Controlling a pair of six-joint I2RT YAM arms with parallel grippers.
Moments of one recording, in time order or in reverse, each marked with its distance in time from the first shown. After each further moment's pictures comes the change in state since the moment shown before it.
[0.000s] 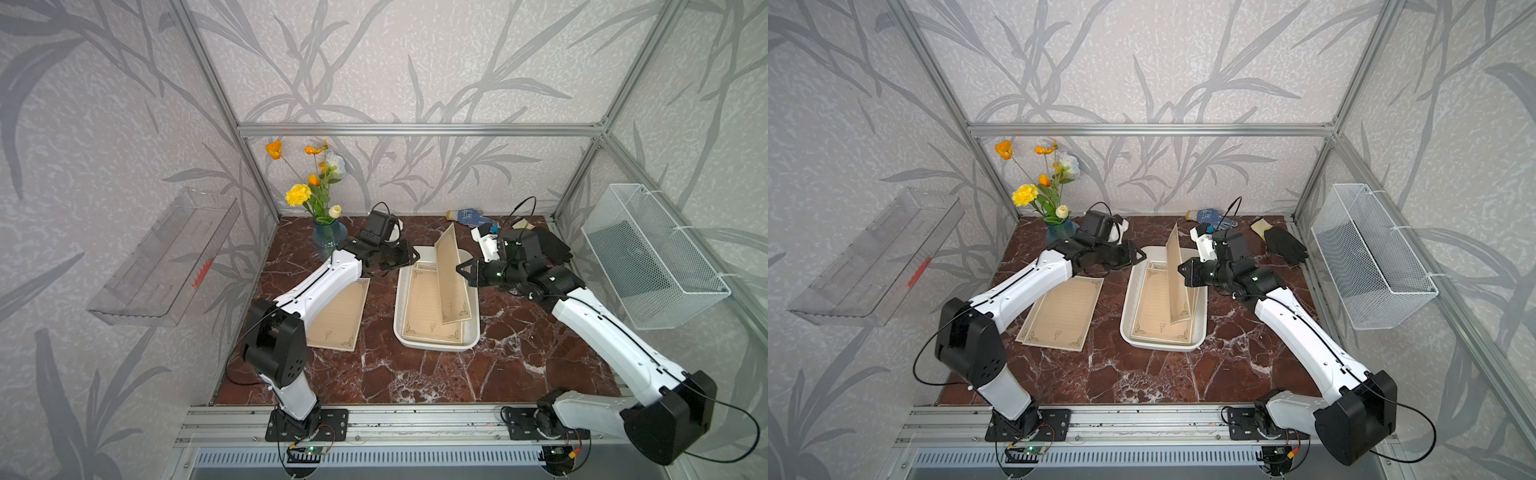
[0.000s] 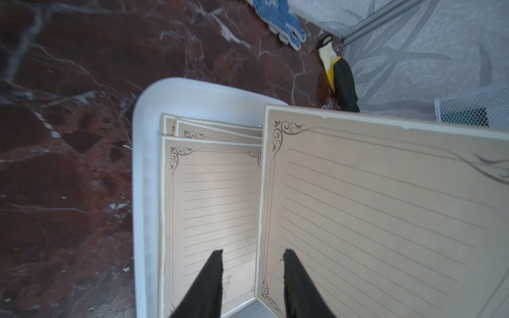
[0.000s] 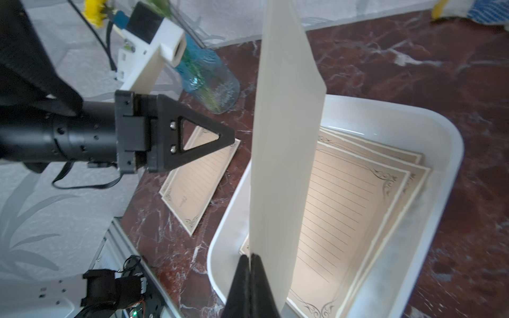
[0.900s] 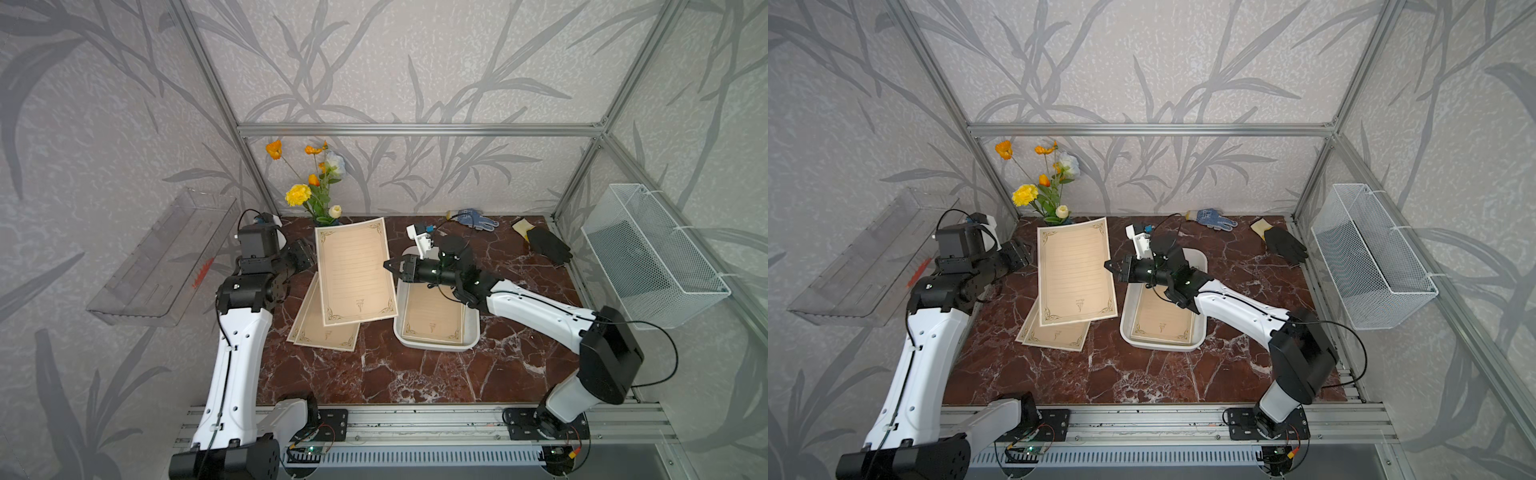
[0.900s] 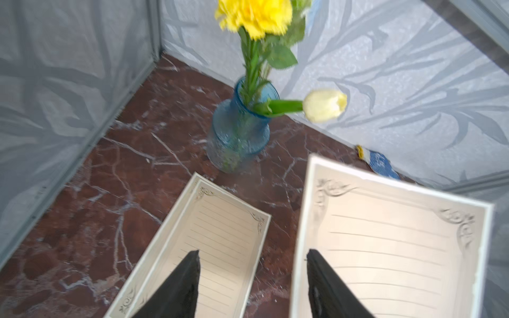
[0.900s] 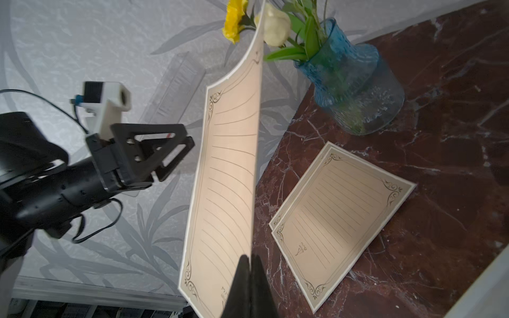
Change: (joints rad) left arm 0.537 -0.573 -0.130 -0.270 -0.281 0.219; right arm 0.311 0.416 0.031 0.748 -0.030 0.460
